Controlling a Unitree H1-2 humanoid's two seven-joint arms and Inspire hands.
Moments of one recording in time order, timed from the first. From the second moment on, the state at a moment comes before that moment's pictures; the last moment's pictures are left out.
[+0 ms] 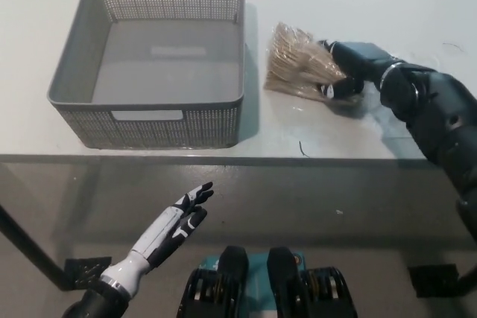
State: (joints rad) left_arm -0.21 0.23 -0.20 0.29 0.18 -0.30 -0.20; right_arm -1.19 -0.23 0.40 1.38 -0.58 -0.29 0.06
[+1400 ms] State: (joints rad) left_arm -0.14 0.22 -0.21 0.32 0.19 -0.30 -0.20; right_arm -1.34 0.01 -0.11 1.18 -0.13 -0.30 0.07
